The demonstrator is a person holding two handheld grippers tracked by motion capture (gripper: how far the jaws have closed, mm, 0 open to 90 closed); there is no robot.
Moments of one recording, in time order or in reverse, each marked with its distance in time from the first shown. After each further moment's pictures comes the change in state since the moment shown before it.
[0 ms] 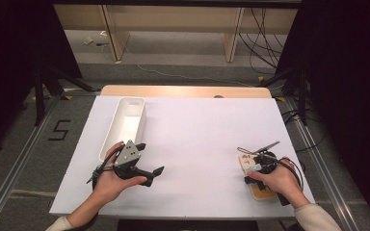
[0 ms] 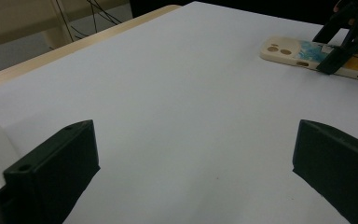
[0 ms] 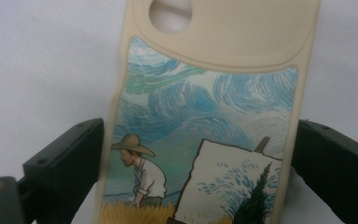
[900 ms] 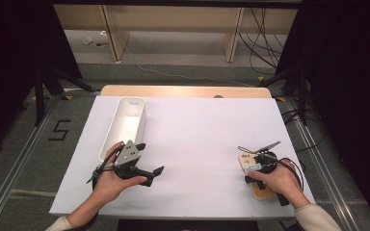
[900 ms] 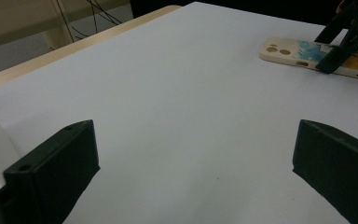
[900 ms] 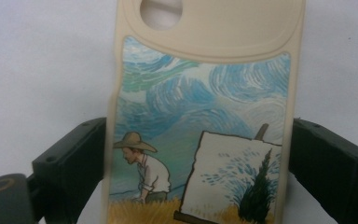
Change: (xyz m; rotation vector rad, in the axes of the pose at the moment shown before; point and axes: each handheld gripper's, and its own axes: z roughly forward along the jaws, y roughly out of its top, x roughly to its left) left arm 0.000 0.000 0.000 -0.001 0.001 0.001; right arm 0.000 0.000 -0.001 -0.003 -0.024 0.033
